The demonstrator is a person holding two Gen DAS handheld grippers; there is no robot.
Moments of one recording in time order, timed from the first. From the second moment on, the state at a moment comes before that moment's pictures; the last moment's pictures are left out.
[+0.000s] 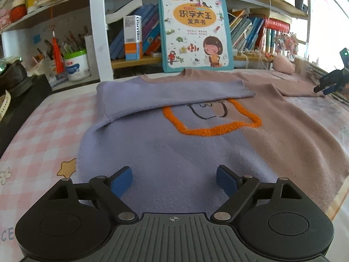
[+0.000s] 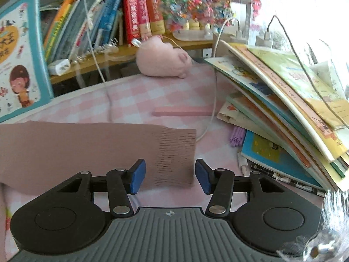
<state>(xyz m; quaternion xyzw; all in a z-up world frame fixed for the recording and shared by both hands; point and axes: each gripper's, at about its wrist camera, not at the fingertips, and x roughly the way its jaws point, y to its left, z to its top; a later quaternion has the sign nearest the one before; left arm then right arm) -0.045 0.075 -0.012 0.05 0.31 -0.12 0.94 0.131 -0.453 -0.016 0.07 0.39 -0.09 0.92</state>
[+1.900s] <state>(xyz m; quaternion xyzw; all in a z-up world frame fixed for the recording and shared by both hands) -0.052 0.069 -0.009 0.09 0.29 -0.08 0.95 0.149 -0.022 0.118 -0.03 0.31 0.34 0.89</state>
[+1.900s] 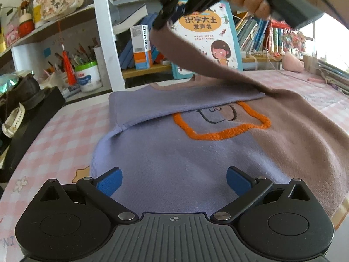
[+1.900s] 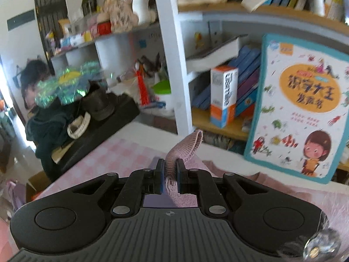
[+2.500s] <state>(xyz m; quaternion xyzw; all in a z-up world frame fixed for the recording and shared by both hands) -0.050 0.065 -0.011 0.10 0.30 -0.08 0.94 0.140 -0.028 0.084 -0.02 0.35 0.36 0.87</state>
